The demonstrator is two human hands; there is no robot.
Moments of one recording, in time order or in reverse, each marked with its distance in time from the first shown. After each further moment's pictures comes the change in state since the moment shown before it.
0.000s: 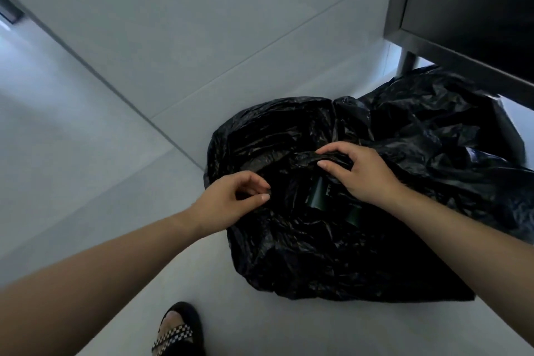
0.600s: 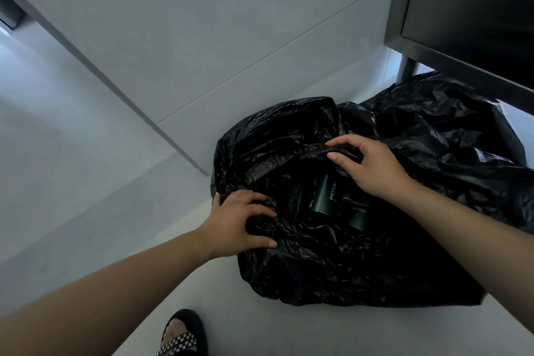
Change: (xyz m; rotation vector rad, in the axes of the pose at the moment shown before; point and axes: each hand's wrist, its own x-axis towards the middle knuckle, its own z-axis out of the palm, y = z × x) left_hand -0.010 -0.032 0.009 0.606 -0.148 0.053; right_hand 0.008 -0.007 -0.008 0.021 0.113 -0.005
